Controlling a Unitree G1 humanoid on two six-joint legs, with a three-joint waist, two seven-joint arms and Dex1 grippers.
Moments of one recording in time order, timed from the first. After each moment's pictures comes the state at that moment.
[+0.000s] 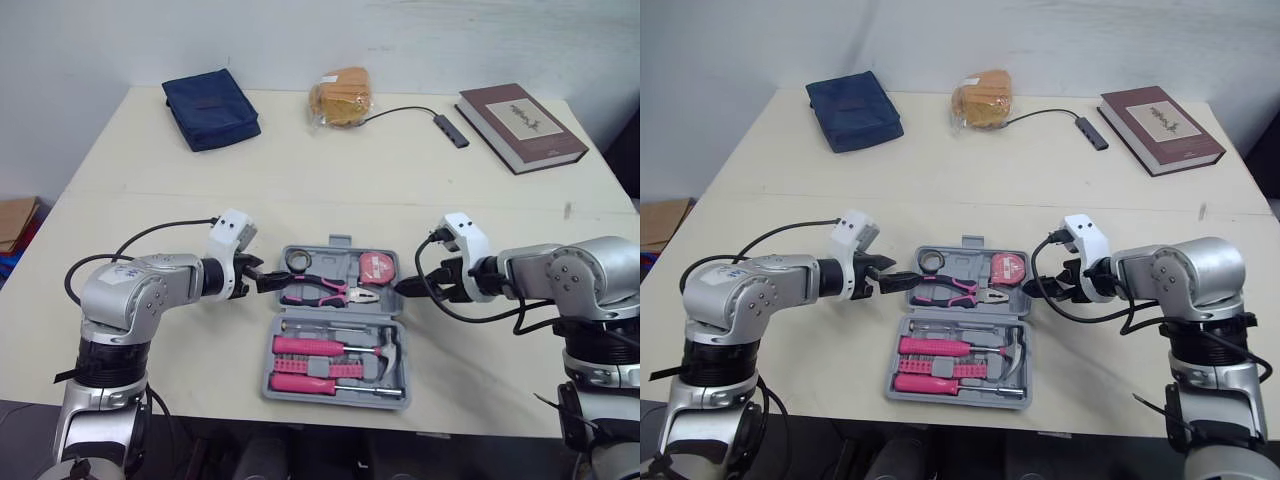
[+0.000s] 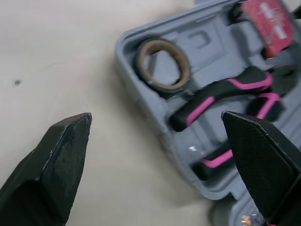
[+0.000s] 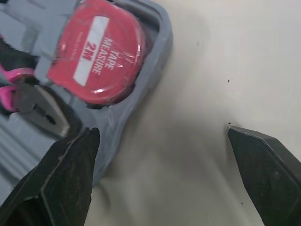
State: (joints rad) left arm -0.58 0.55 0.05 -0.26 -0.53 1.36 -0.42; right arm -0.69 -0.64 -0.04 -0.15 0.65 1.61 0.43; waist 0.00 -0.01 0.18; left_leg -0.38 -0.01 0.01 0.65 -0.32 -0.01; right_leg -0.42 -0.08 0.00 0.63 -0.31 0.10
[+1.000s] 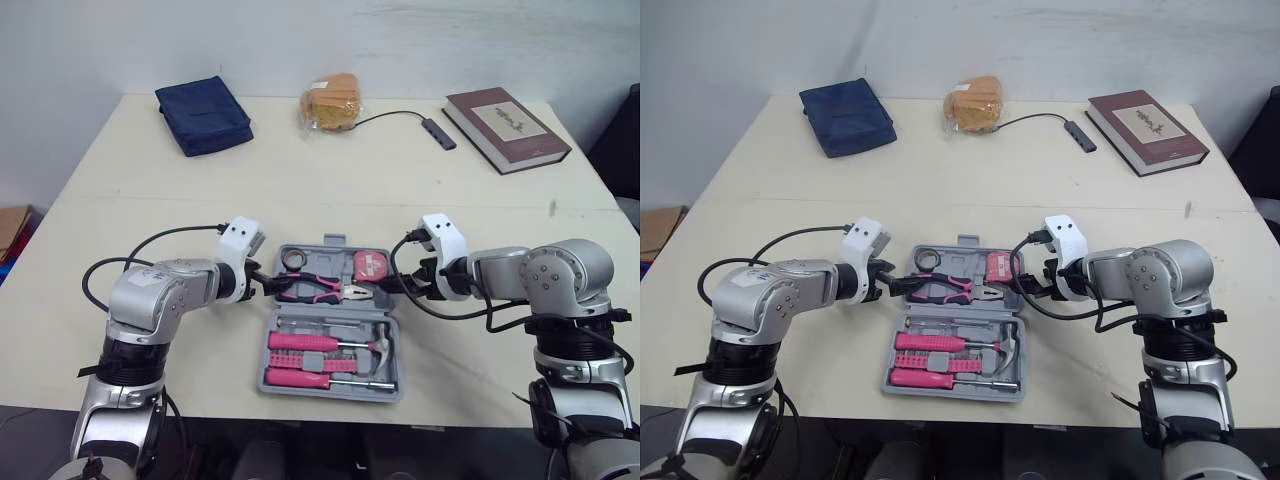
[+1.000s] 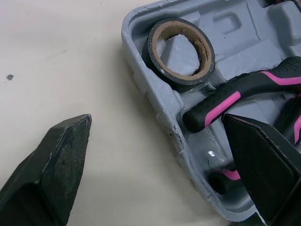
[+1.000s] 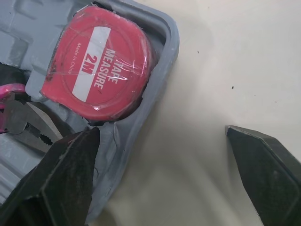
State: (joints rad) left arm -0.58 0.49 -0.01 -0.23 -0.44 1.37 -0.33; right arm -0.71 -0.54 -0.03 -0.11 0.82 1.59 0.11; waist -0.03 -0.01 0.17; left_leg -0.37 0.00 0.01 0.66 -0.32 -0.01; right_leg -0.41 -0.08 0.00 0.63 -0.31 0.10
